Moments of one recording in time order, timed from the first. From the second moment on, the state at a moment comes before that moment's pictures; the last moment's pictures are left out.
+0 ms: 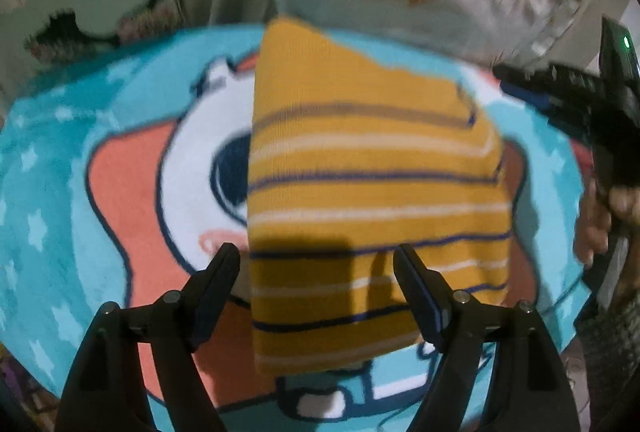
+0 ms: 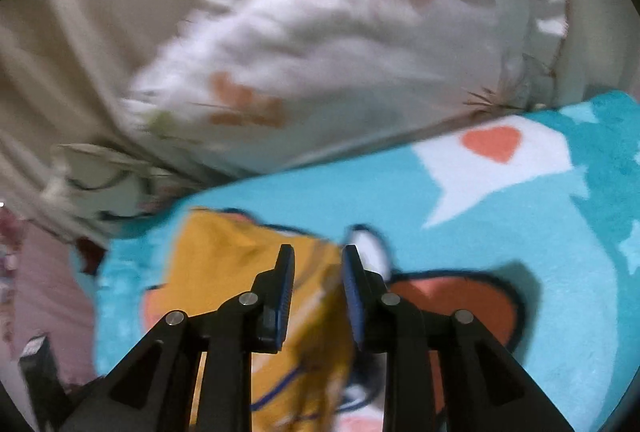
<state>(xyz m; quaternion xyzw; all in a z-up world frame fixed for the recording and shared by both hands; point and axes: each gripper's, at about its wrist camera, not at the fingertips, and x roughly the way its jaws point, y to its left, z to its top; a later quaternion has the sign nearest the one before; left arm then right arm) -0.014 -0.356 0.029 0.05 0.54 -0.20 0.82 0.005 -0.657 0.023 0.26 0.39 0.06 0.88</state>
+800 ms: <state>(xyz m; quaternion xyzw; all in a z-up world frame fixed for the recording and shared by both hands) 0.059 -0.387 0.030 0.03 0.56 -0.21 0.80 0.017 -0.607 -0.002 0.29 0.43 0.12 0.85</state>
